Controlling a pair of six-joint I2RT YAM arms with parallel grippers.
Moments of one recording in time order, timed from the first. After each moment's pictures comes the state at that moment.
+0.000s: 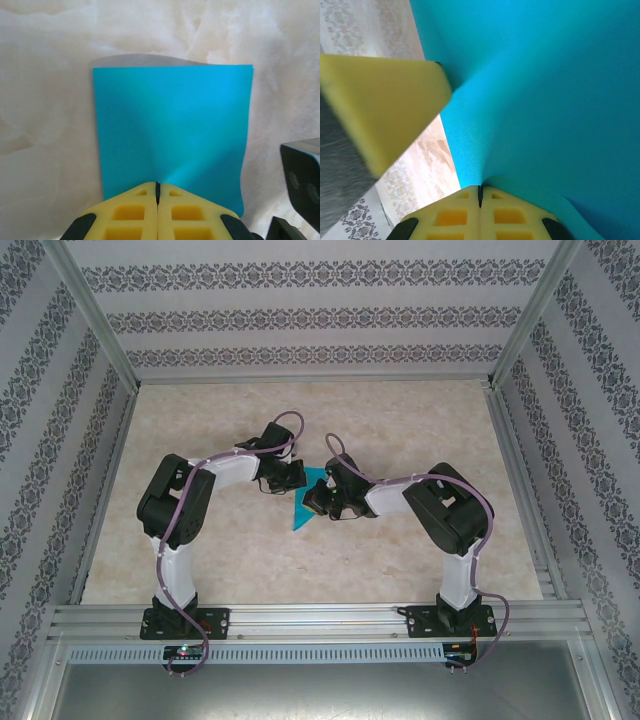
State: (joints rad) left arm -0.43 1.97 1.23 -0.37 0.37 -0.61; right arm 0.65 1.94 0.91 0.22 -0.47 1.17
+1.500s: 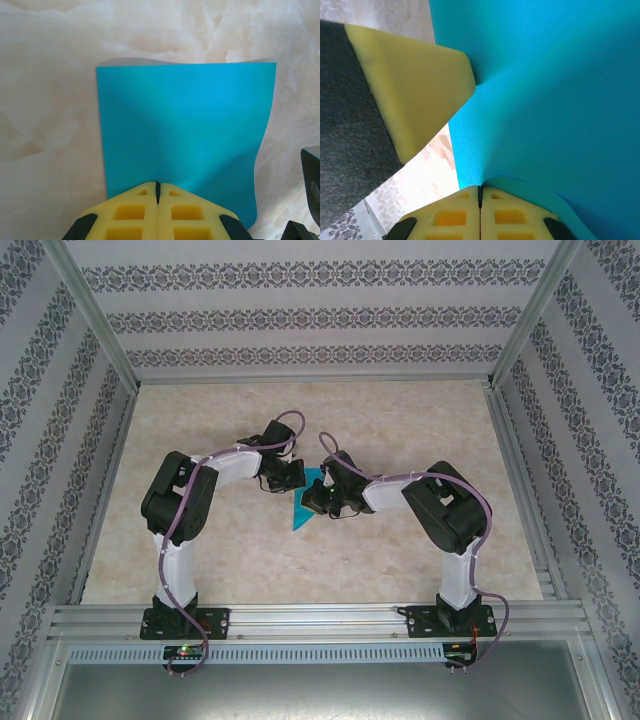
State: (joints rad) left arm -0.42 2.00 1.28 -0.44 0.37 -0.60; right arm 0.65 1.95 0.96 0.14 -0.49 1.04
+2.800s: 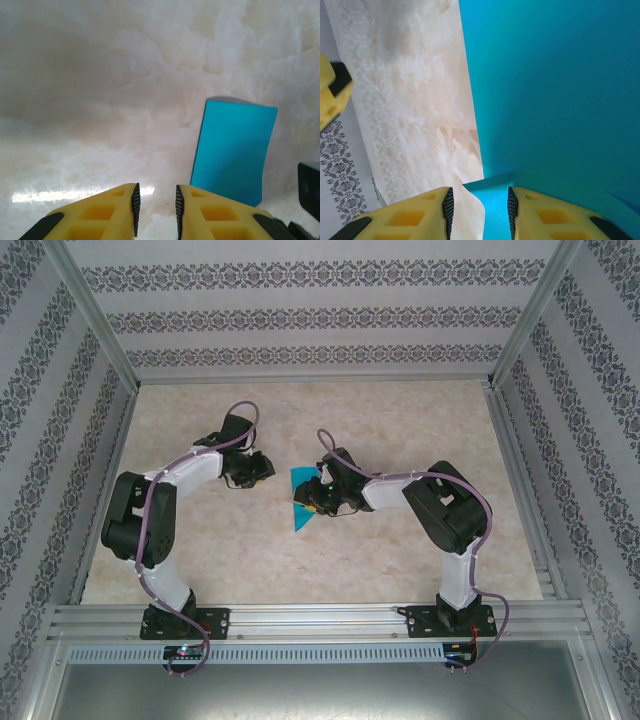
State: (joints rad) left arm -0.26 1.74 1.11 -0.50 0.30 -0.69; right arm 0.65 1.95 0.98 0.14 -0.54 1.03
